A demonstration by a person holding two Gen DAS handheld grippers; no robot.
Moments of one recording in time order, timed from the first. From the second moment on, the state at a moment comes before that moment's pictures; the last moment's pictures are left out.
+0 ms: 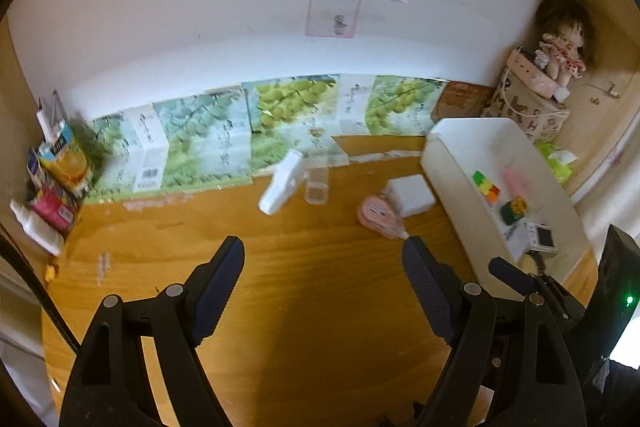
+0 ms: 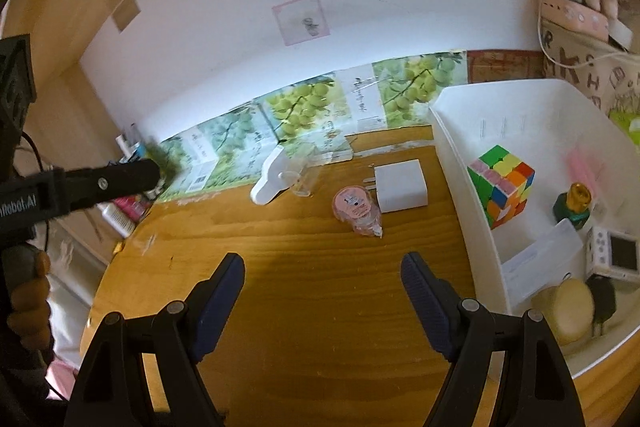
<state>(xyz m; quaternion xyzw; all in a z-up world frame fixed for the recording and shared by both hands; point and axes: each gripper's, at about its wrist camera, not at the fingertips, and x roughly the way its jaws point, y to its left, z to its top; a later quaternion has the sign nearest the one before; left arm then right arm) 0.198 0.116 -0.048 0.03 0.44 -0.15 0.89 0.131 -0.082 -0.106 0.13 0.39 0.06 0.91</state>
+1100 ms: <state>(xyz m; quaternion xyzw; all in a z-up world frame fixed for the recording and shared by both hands) 0.360 0.119 -0.172 0.02 0.55 -0.16 0.82 0.235 -0.033 -0.179 0.03 0.40 -0.02 0.92</state>
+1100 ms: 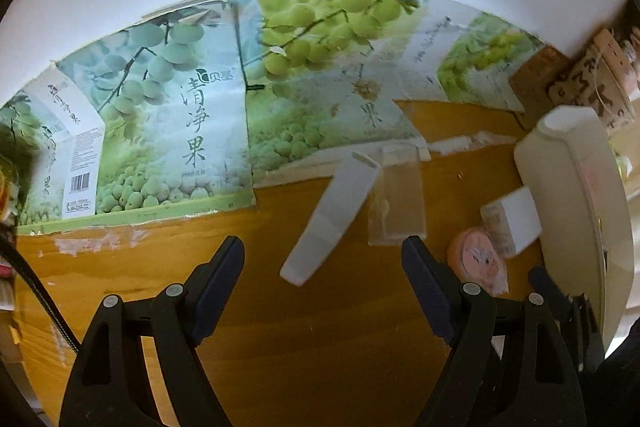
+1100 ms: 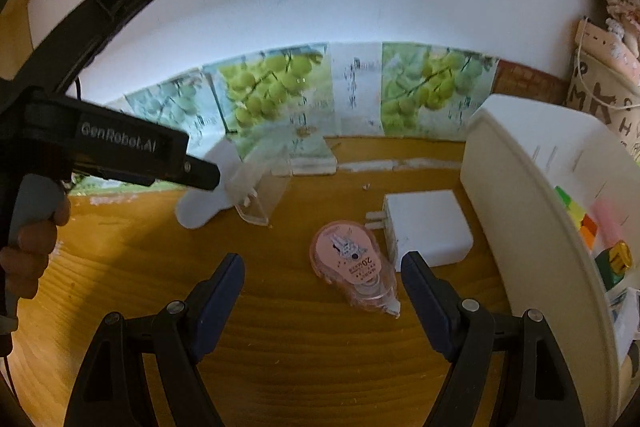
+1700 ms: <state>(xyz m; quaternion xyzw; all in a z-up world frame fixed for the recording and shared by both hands) 0.377 0.128 -0.204 -0.06 0.55 -0.17 0.82 0.253 -0.024 -0.201 -0.03 0.42 -0.05 0.91</state>
